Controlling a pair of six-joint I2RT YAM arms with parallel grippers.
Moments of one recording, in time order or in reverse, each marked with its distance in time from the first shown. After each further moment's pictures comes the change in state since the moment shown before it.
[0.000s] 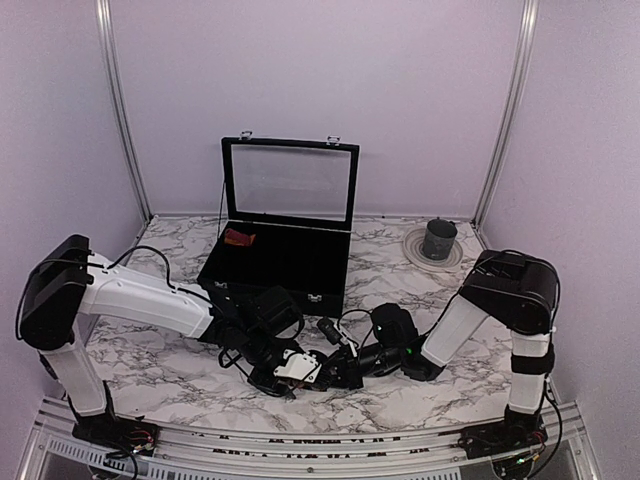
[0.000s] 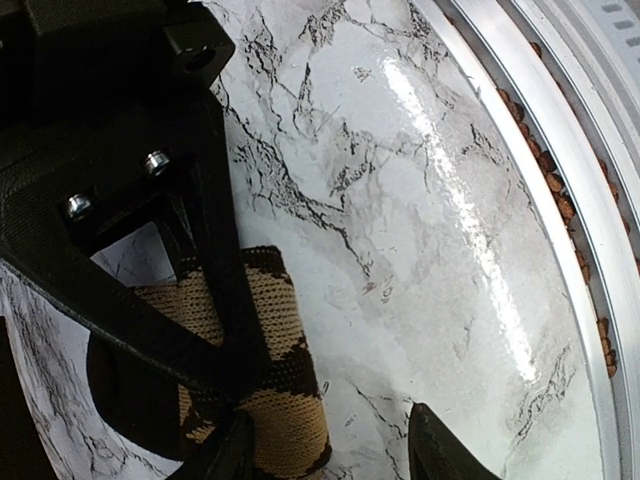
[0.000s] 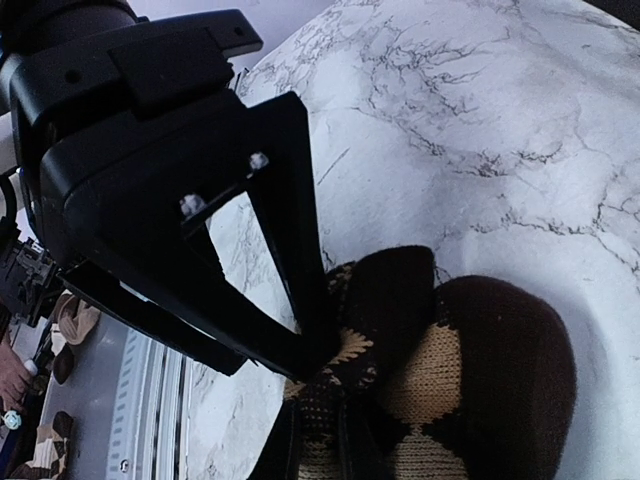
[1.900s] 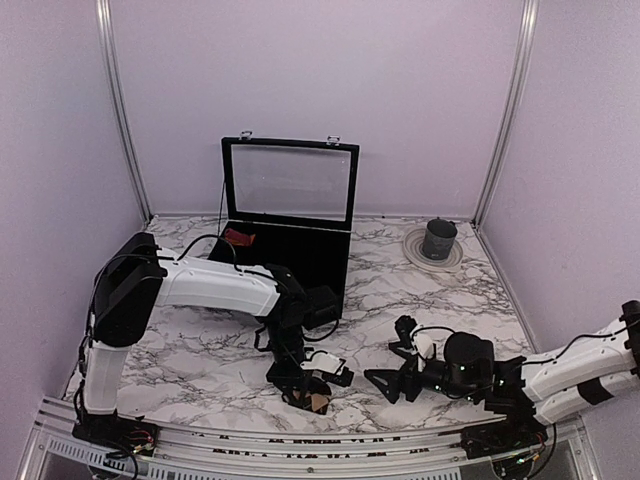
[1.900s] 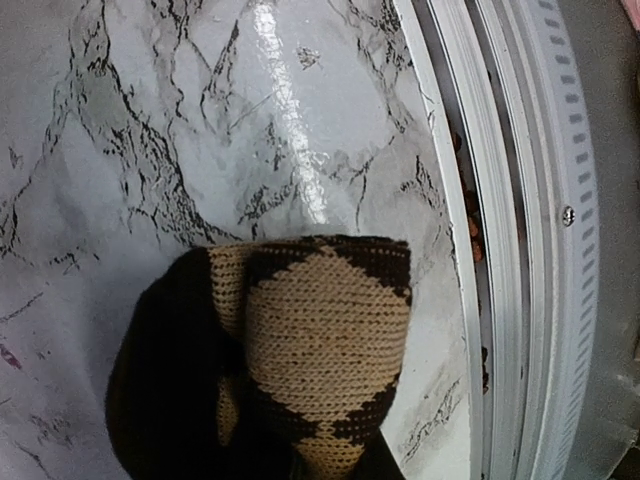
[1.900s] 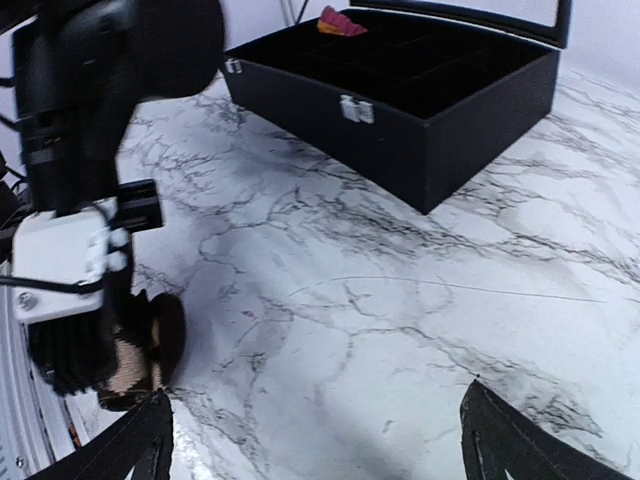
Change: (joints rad) left arm -0.009 0.350 0.490 -0.620 0.162 -0.124; right arm 0.178 -0.983 -0.481 -0.375 0.952 -0.116
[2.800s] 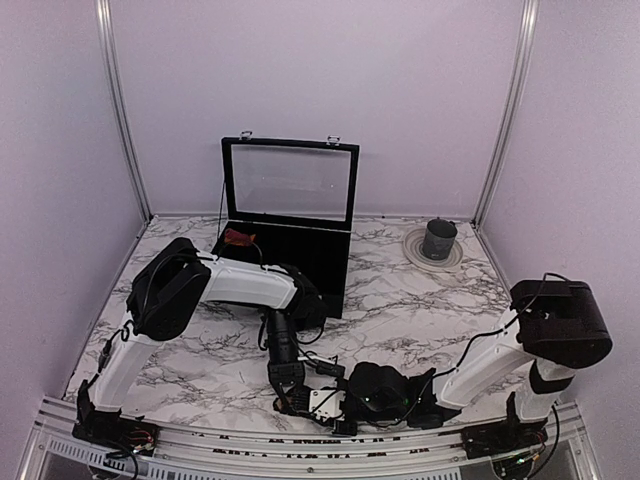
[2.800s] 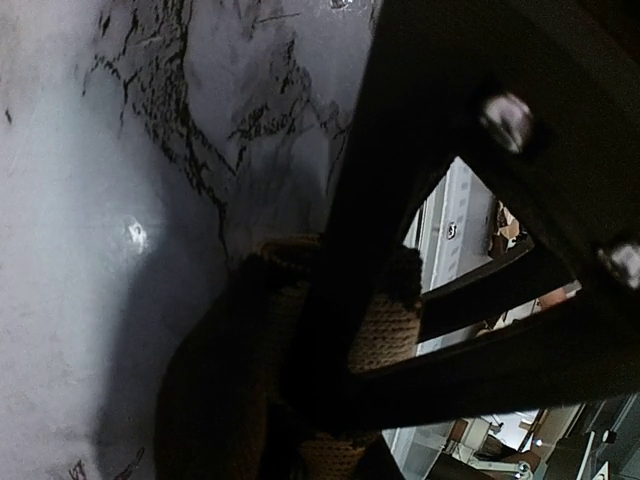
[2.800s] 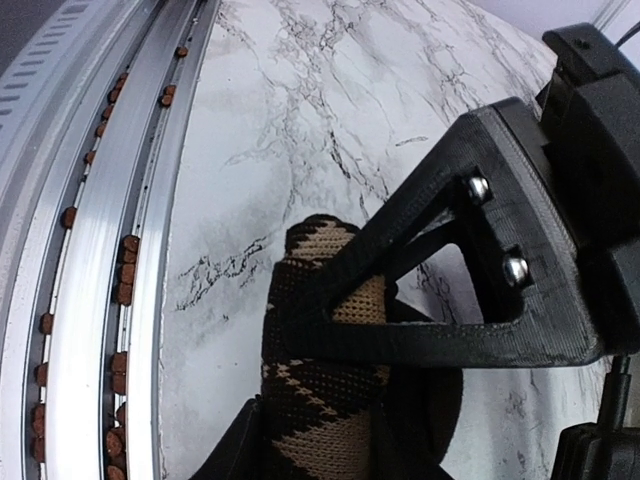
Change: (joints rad) left arm 0.121 0.278 0.230 -0.399 0.357 -0.046; right arm 0.306 0.712 0.430 0.070 -0.127 -0.581
